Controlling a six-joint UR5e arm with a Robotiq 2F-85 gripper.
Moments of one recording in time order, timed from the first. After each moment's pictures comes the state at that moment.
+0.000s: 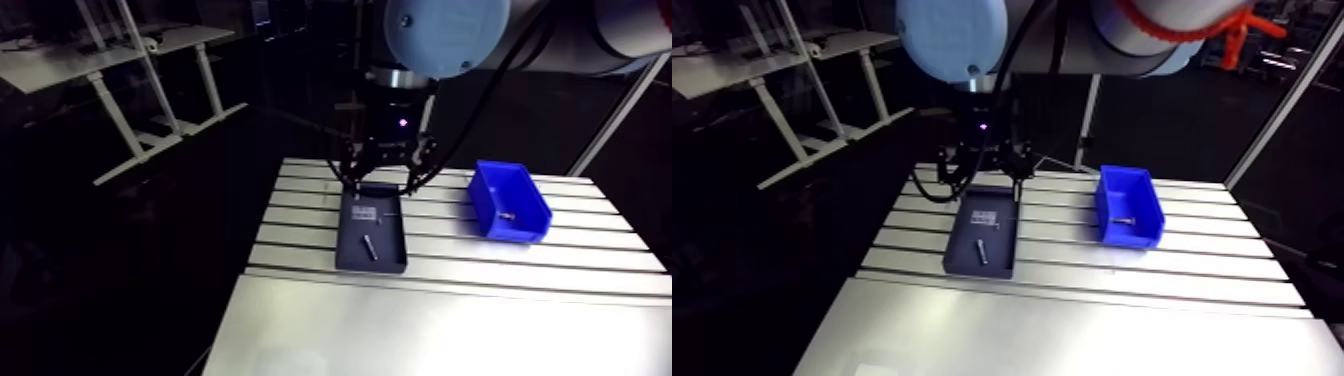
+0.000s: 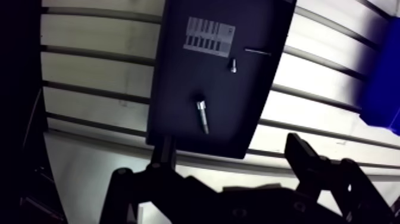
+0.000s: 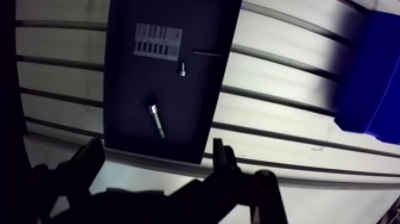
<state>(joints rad) 0.07 -1.29 1.83 -1.99 -1.58 -1.71</state>
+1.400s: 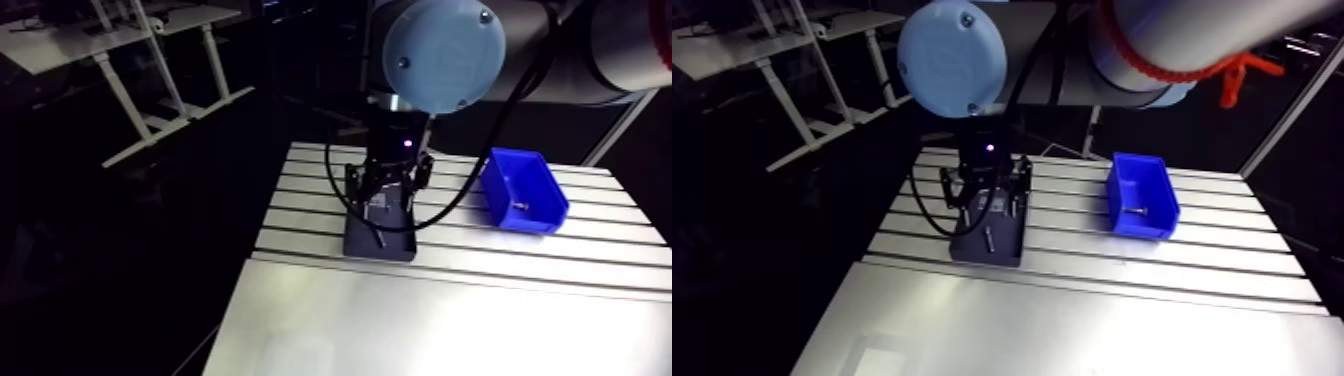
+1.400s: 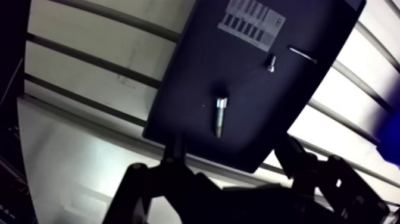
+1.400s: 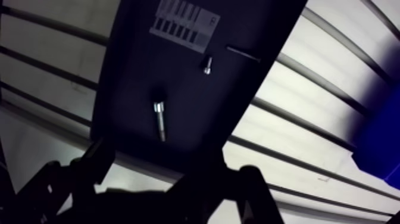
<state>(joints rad) 0.10 -1.24 1.89 -2.04 -1.60 -1.89</state>
